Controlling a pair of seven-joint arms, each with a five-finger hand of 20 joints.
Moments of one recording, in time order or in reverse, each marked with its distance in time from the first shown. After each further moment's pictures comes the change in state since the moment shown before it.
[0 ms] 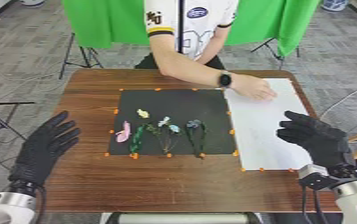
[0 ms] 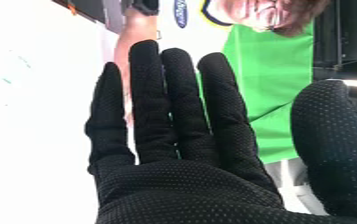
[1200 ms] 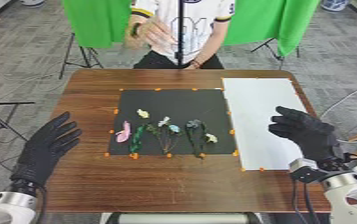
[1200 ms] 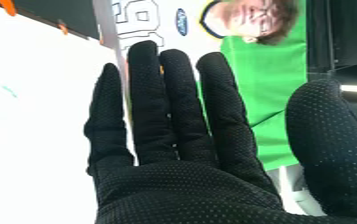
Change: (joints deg) left arm 0.0 0.2 -0.3 0.0 0.0 -0.2 -0.9; right arm 4.3 -1.1 -3.2 1.3 -1.5 -0.1 0.6
